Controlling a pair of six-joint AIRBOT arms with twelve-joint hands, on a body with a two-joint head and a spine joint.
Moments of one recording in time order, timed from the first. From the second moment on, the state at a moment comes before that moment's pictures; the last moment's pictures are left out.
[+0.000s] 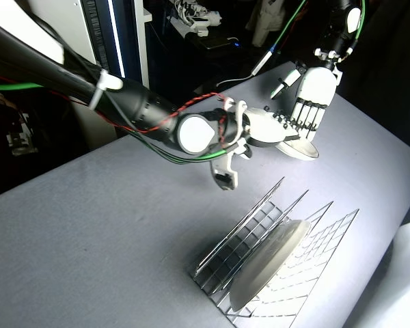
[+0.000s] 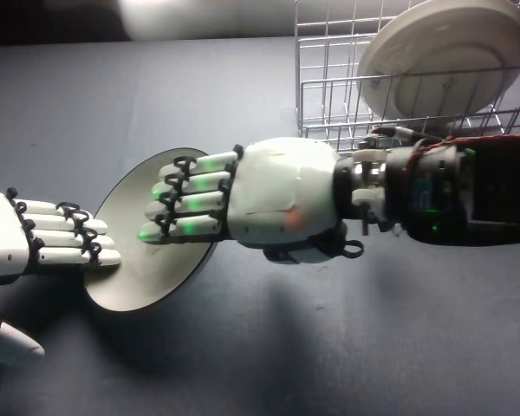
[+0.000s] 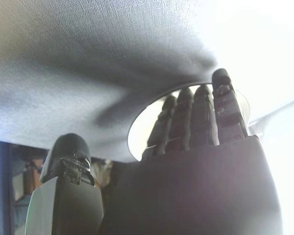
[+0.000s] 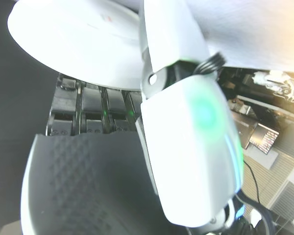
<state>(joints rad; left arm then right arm) 0.85 -0.93 1.46 1.30 -0.80 -0.06 -0.41 -1.48 1.39 -0.89 0.52 -0.47</state>
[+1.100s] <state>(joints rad) 0.85 -0.93 1.47 1.31 -0.81 -0.06 -0.43 -1.61 1.52 -0.87 0.57 -0.48</state>
